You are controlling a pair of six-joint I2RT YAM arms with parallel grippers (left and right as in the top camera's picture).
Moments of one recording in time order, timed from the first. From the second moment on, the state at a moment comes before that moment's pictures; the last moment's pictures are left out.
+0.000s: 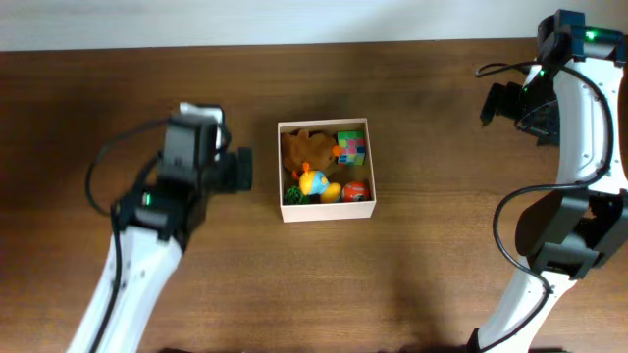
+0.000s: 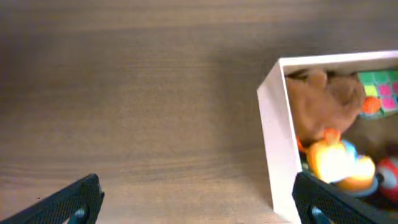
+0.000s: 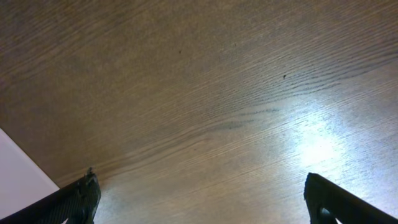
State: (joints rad) left arm -0.25 1.27 1.14 -0.70 -0.17 -0.16; right arm -0.23 2.15 2.19 -1.53 0.01 0.24
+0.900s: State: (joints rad) left arm -0.25 0.52 0.62 -0.78 -0.24 -0.27; right arm -0.23 2.15 2.19 -1.53 0.01 0.24
